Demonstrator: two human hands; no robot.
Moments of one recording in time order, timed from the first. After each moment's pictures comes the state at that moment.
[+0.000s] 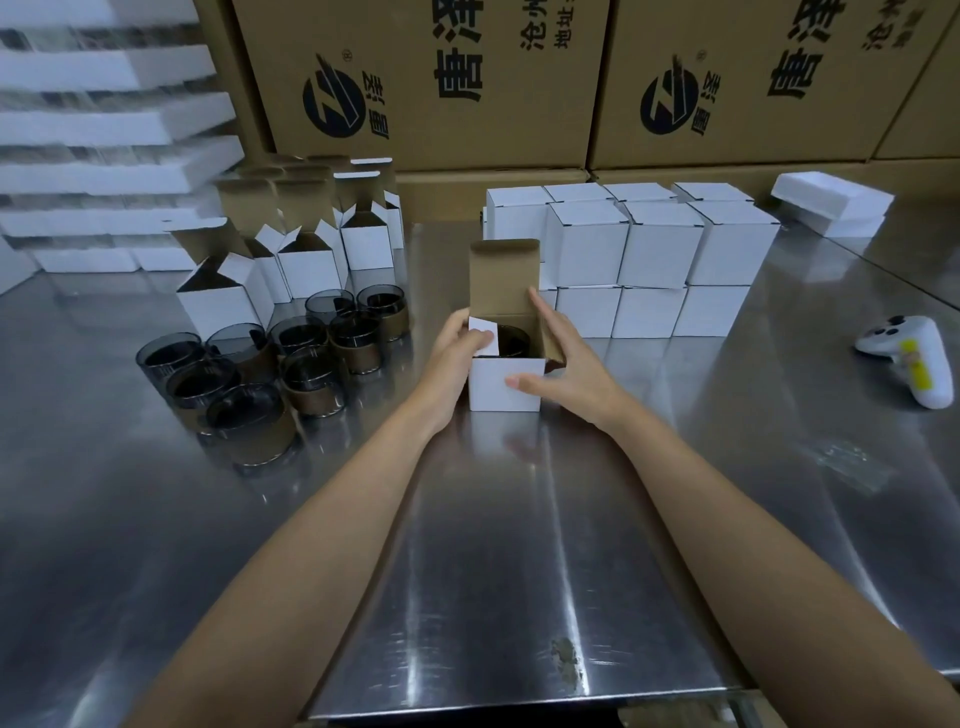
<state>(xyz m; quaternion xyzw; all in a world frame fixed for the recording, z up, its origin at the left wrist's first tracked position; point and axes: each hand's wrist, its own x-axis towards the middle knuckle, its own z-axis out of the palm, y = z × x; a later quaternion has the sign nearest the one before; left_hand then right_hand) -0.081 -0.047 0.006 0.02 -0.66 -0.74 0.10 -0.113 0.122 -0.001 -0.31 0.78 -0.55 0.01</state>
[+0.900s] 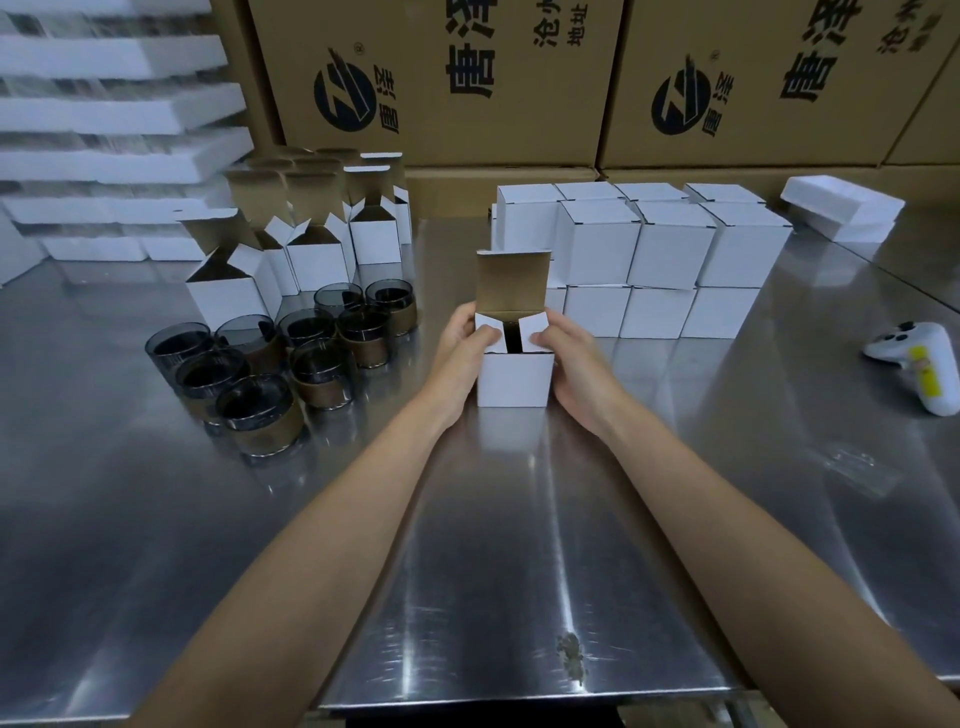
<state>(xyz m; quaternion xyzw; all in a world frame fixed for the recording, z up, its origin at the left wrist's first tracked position) -0.078 -0.044 0.010 0.02 -0.64 -0.75 0.13 -0.105 0.095 0.012 -0.17 0.59 -0.78 0.12</state>
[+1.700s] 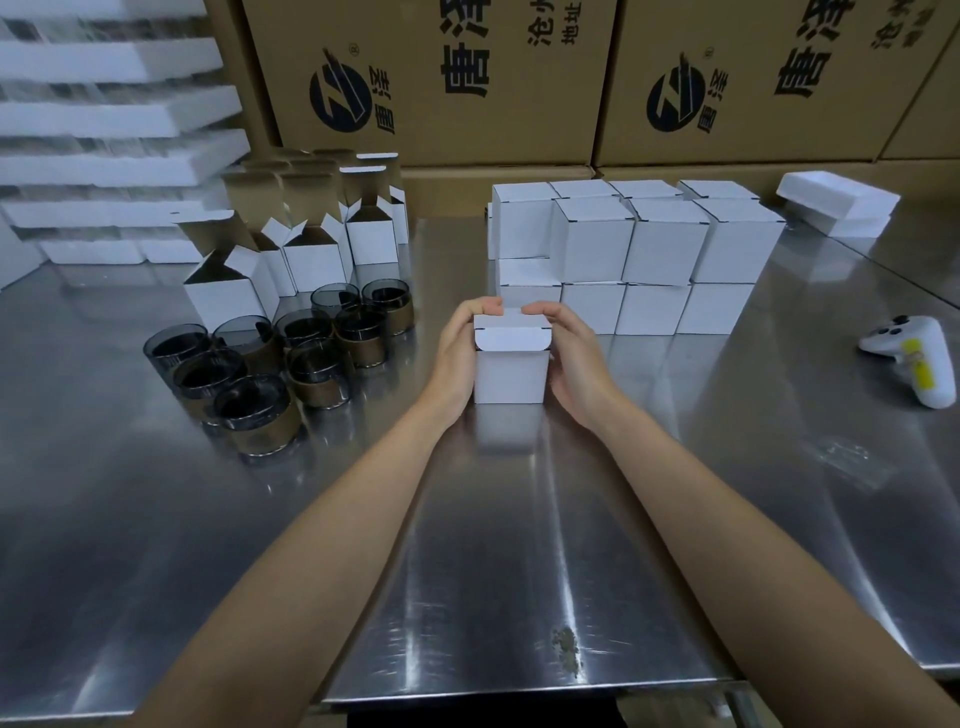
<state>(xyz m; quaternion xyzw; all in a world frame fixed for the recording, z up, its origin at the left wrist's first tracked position) -0.075 -0.037 0.013 0.00 -0.65 -0.74 0.16 -0.103 0.091 0.016 -0.11 0.58 -0.80 0.08</state>
